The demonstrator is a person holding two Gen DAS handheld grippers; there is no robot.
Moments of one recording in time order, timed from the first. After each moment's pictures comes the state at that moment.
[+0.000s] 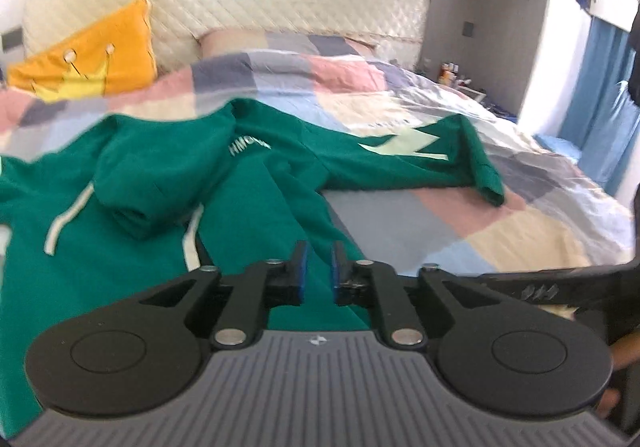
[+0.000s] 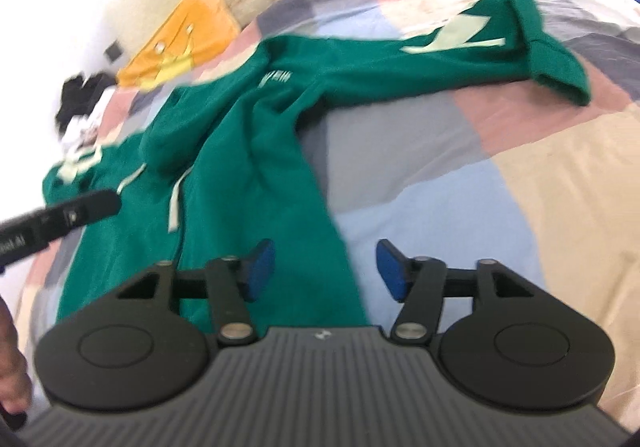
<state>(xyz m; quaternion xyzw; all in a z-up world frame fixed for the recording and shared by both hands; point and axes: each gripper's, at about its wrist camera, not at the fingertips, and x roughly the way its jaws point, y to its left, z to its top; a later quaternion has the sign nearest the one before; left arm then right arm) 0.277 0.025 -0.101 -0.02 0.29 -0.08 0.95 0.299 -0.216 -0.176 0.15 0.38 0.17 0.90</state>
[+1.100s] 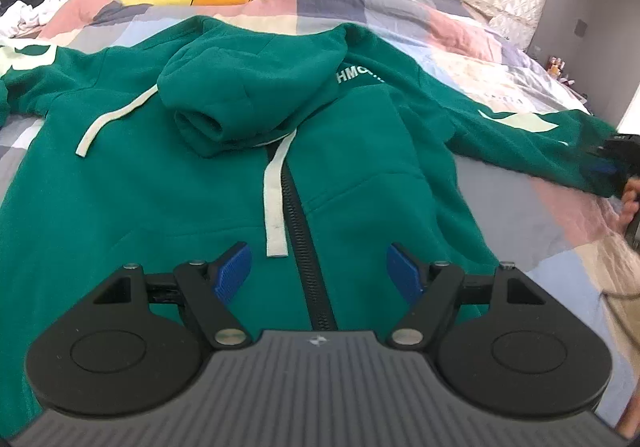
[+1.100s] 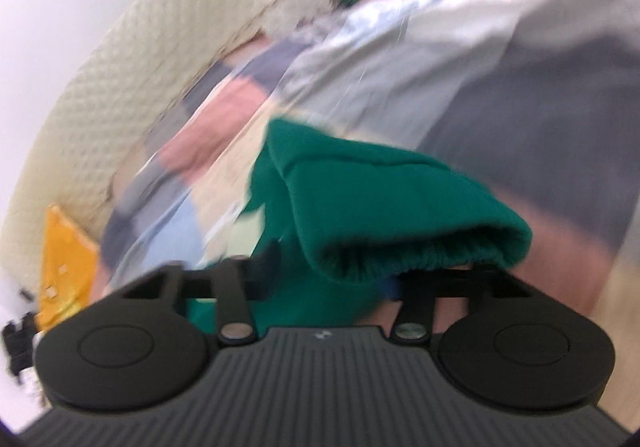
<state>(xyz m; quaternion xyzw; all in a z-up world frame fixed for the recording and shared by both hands) 0.341 0.072 -0.176 -0.09 0.37 0.06 0.92 0.556 -0.403 -0.234 0.33 0.26 -0.04 0.91</state>
